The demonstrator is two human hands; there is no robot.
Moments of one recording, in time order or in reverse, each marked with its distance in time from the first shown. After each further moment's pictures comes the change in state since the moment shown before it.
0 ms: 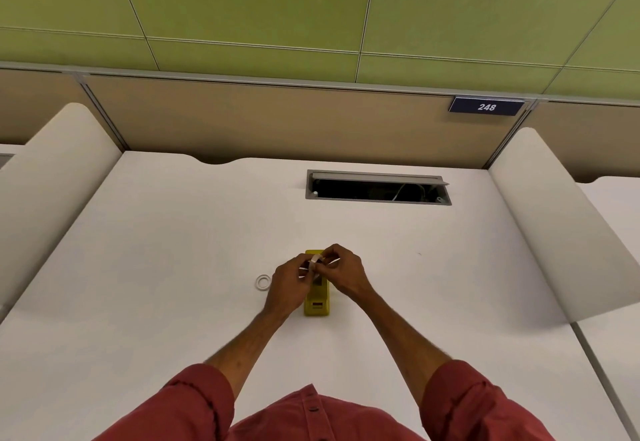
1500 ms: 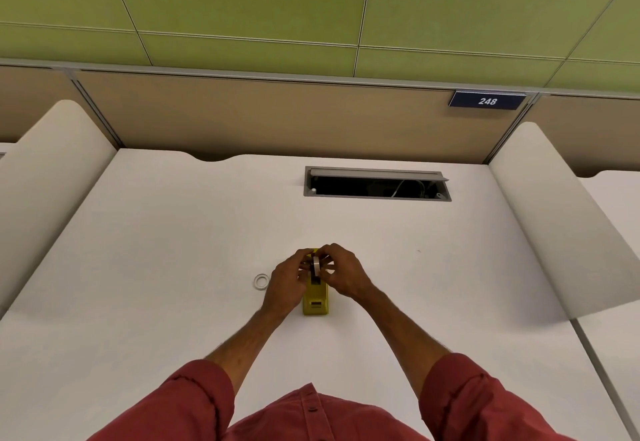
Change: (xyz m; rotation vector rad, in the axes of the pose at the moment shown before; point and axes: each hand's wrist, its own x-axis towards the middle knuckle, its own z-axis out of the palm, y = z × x) left_hand 0.009 -0.009 0.002 0.127 -0.019 0.058; right_hand 0.010 0.010 -0.006 -0.307 -0.130 -0.222
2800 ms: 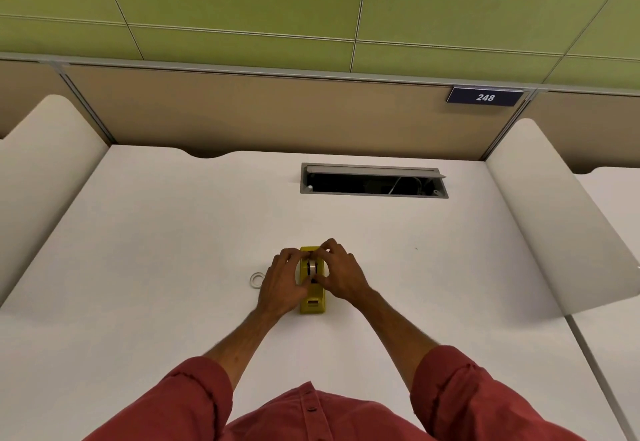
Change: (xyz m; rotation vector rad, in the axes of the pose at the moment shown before) left_hand 0.001 -0.011 0.001 0.230 -0.043 0.013; right_hand 0.002 0.005 0.004 -0.286 -0.063 -0.025
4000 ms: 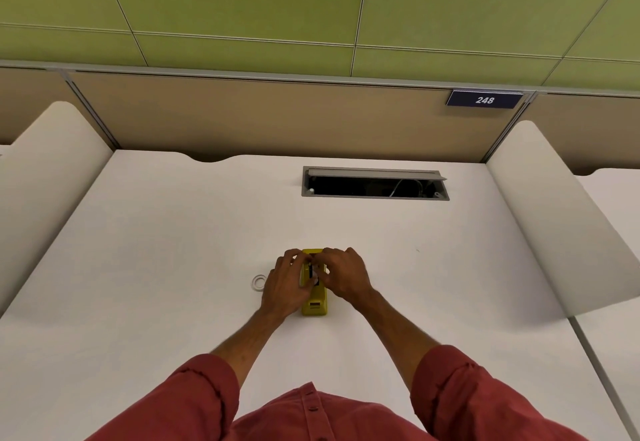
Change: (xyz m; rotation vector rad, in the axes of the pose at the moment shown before) left_hand 0.002 0.006 -0.002 0.168 -0.060 -0.019; right_hand 0.003 0.001 0.000 -0.234 0.140 -0.091
